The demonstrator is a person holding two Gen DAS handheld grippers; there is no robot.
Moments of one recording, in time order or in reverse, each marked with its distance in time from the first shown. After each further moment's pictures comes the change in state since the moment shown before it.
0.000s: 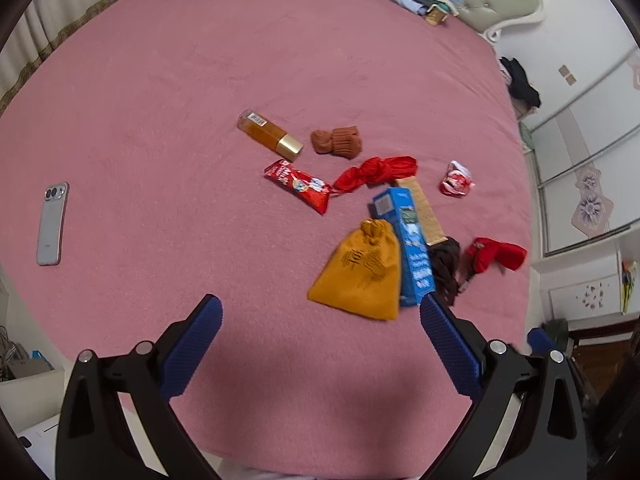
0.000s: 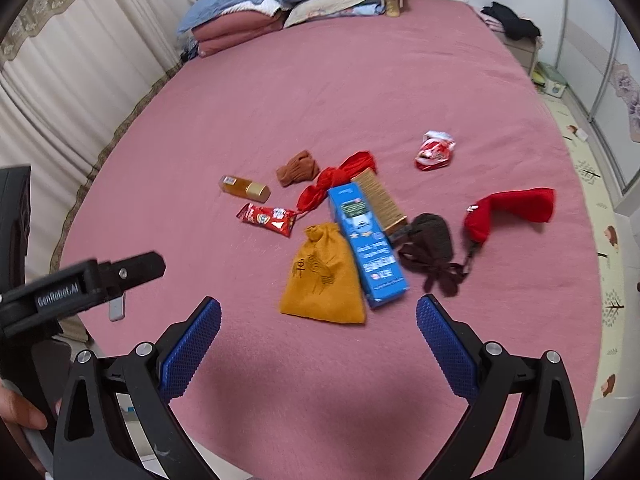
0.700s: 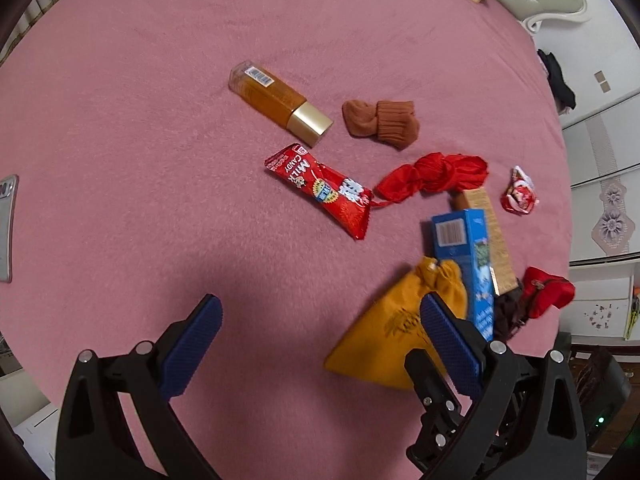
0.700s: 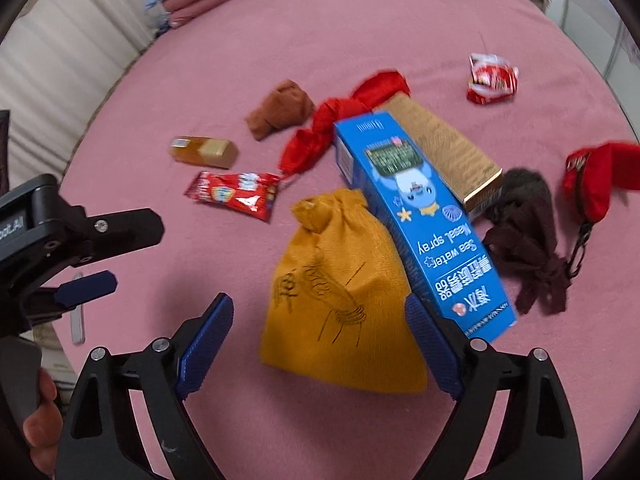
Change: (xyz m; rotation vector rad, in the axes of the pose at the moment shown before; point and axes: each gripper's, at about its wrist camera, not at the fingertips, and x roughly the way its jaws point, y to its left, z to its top) left arm 0.143 0.026 0.056 -0.071 0.119 0.015; right arm 0.180 -0.002 0.000 0.089 0.108 -0.027
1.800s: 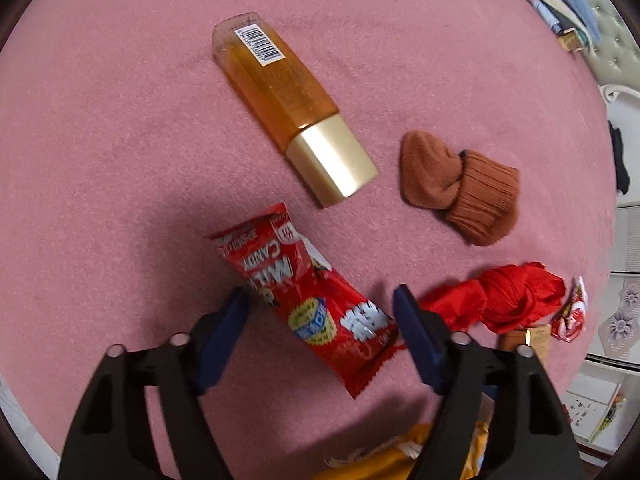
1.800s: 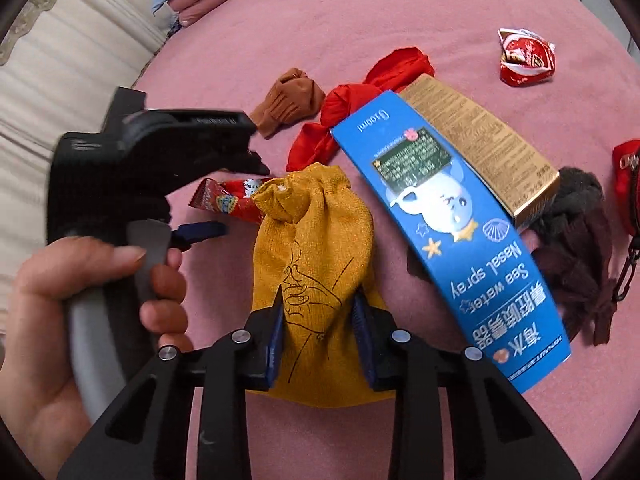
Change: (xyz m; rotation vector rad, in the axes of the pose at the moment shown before) left arm 0.119 -0.009 0.091 -0.296 0.033 0.073; right arm 0.012 -0.021 0.012 0.006 0.045 0.147
